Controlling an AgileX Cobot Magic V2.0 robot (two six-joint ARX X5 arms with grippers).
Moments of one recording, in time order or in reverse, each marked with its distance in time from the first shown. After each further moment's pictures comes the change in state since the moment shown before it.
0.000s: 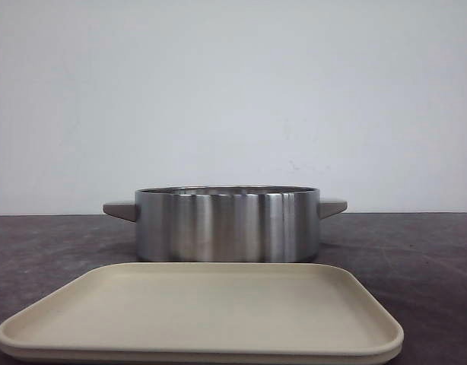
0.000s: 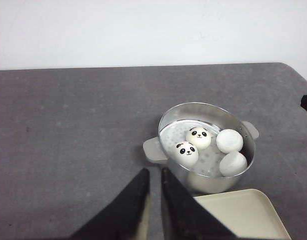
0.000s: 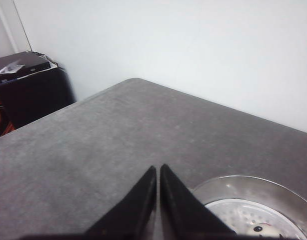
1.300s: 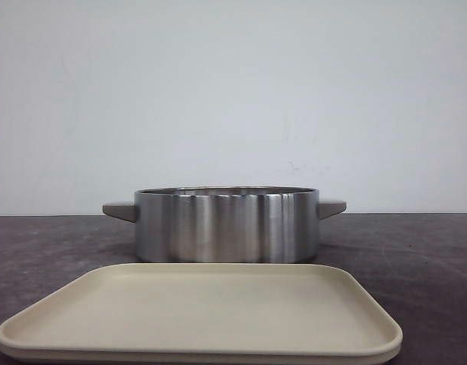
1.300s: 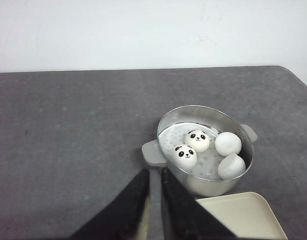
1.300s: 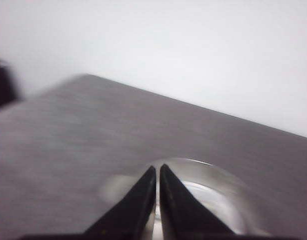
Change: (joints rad) left arm 0.000 0.000 0.000 0.010 0.000 0.000; right arm -0.137 -0.116 -0.027 -0.144 0.130 -0.032
